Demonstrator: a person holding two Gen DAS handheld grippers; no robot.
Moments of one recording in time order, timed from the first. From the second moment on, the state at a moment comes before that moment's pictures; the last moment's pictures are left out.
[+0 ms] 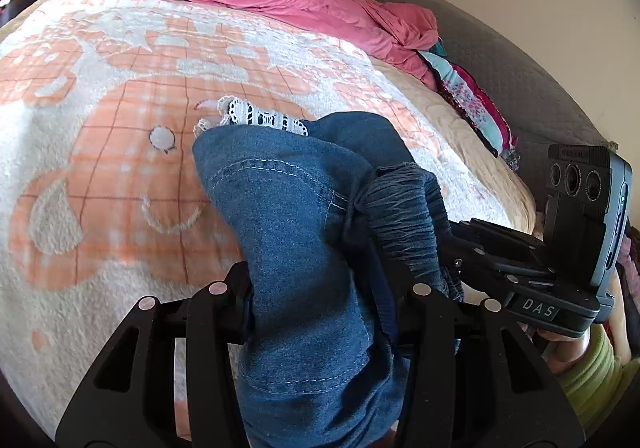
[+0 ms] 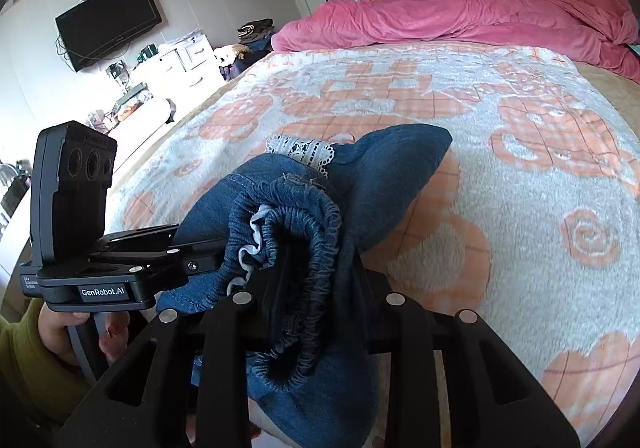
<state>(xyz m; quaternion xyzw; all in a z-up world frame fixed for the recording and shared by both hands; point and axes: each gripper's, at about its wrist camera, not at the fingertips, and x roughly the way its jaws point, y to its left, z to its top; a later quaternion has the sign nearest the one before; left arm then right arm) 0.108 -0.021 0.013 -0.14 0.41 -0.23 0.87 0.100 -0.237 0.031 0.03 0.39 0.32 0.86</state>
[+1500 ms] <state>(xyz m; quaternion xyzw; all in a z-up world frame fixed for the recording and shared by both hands) 0.219 -0.010 -0.001 -0.10 0.42 -0.16 0.89 0.222 -0.213 0.013 0.01 0.43 0.25 0.87</state>
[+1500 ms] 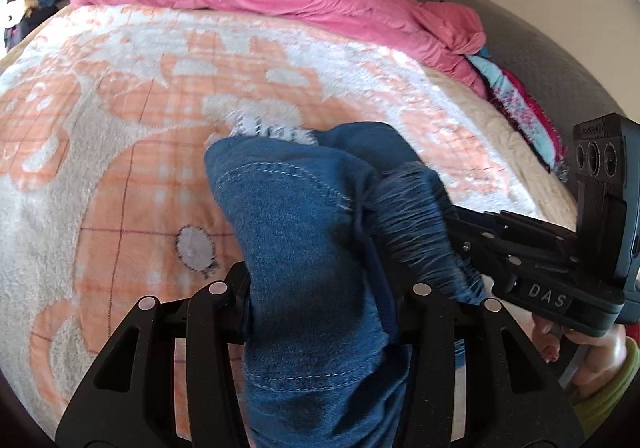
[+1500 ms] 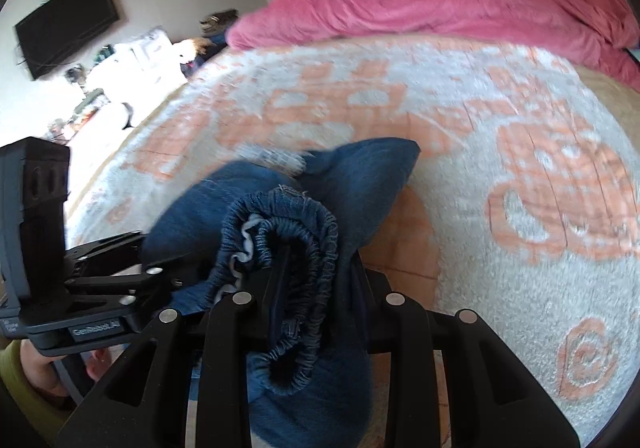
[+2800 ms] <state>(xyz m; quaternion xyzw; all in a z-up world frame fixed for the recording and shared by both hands) 0.218 0.003 -0.015 -0.14 0.44 -0.15 0.87 0.230 -0.236 -0.011 0.03 0.46 0.19 0.87</state>
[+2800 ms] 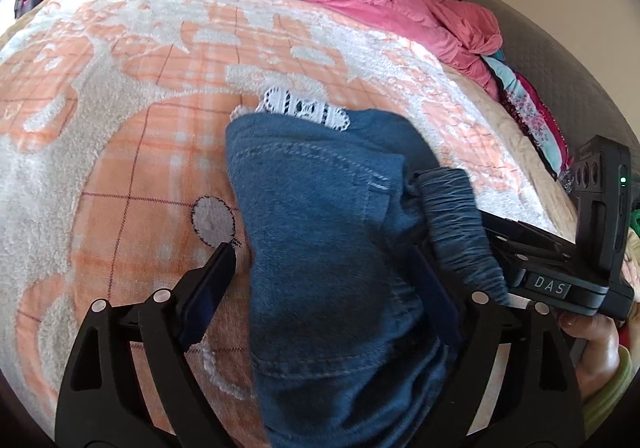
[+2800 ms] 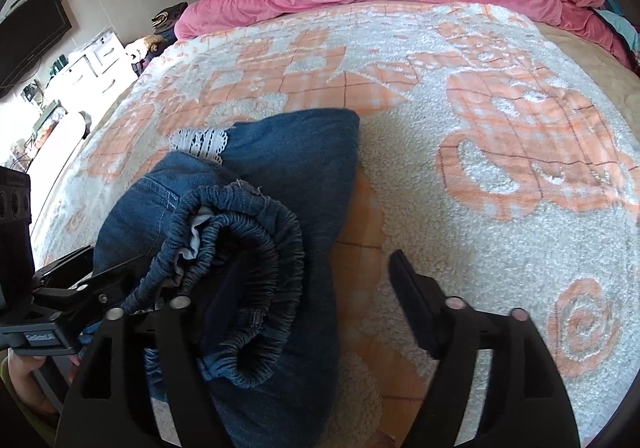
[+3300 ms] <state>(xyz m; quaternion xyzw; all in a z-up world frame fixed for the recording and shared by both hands) 0.203 0.018 0.010 -0.13 0.41 -0.13 0.89 0.217 -0.256 0.024 0.07 0.40 0.19 0.89</state>
